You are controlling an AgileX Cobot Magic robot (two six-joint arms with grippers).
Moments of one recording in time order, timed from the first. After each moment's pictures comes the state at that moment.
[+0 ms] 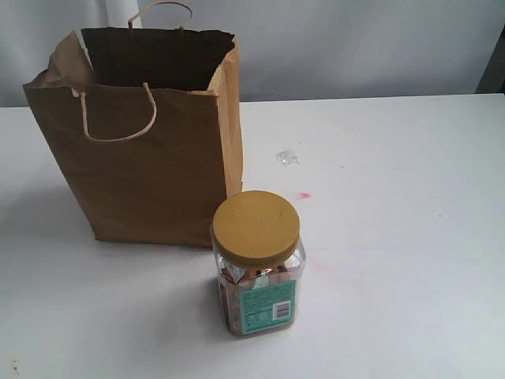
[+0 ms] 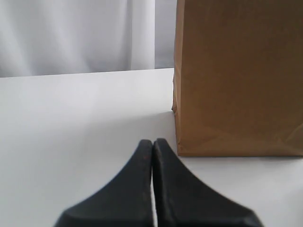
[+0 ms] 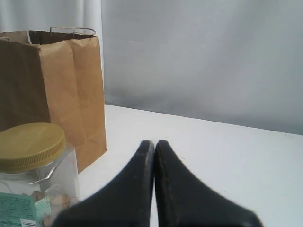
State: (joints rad) left arm -0.01 0.00 0.00 0.23 0.32 -0.23; right arm 0.11 0.05 -0.11 -0.13 0.19 0.11
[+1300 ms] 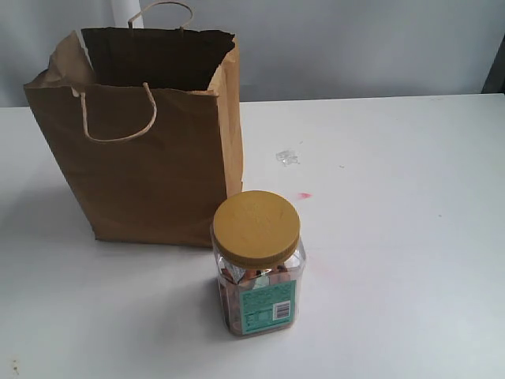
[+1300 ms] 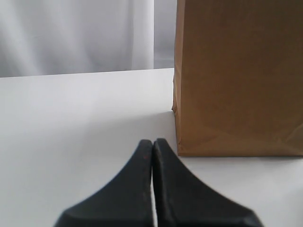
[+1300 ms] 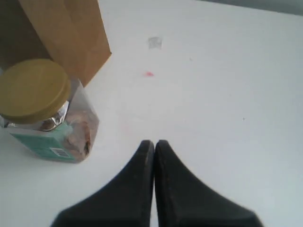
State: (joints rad) left arm -0.01 0.00 0.00 0.23 0.32 -0.23; right arm 0.11 0.67 -0.74 0.00 0.84 0.06
